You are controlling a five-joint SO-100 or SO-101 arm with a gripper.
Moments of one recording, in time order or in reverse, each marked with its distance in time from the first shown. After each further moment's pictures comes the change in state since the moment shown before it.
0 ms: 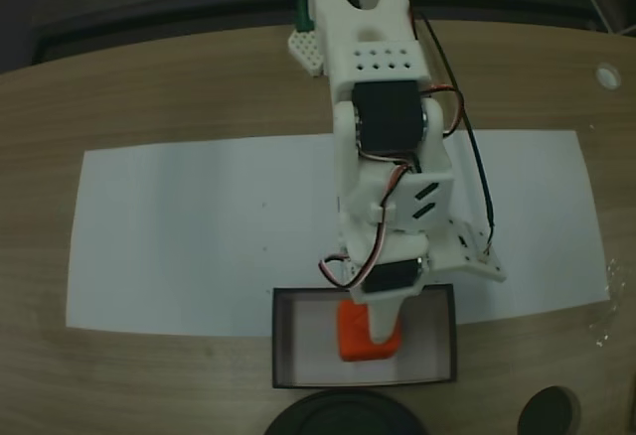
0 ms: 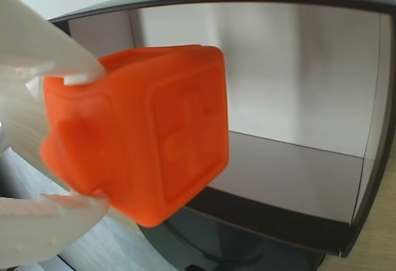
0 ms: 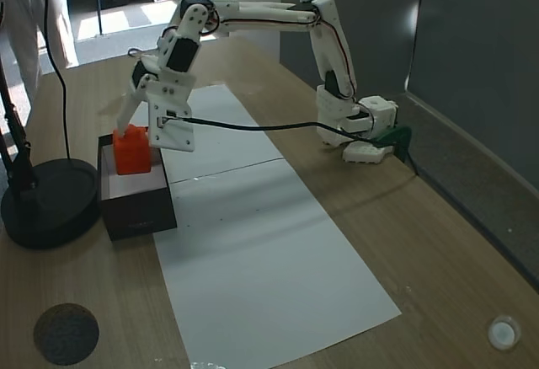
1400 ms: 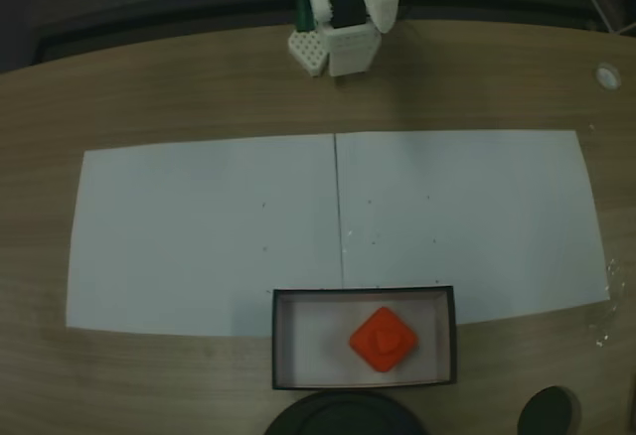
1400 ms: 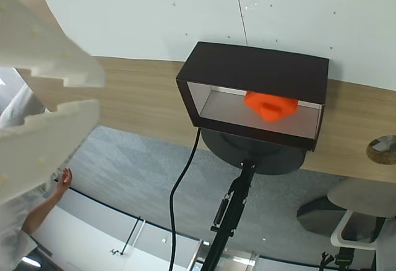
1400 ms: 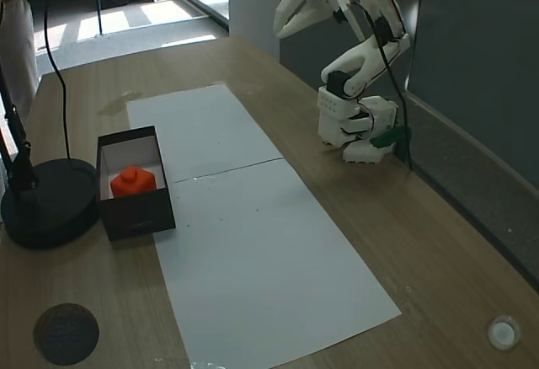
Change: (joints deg) arm -8.5 88.1 41.7 24.0 2.7
